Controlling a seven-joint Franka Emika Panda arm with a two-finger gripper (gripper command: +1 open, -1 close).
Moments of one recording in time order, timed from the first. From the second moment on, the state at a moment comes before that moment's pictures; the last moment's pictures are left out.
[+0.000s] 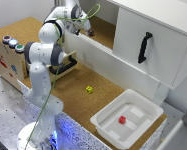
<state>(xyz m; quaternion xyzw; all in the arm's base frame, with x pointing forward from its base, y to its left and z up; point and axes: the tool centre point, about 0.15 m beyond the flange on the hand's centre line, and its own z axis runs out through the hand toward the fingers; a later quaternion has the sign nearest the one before) 0.513 0.227 0.499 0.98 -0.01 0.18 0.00</state>
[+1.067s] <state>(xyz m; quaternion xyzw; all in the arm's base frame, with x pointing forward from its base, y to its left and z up) 0.416 0.197 0.468 1.00 0.05 0.07 -0.01</state>
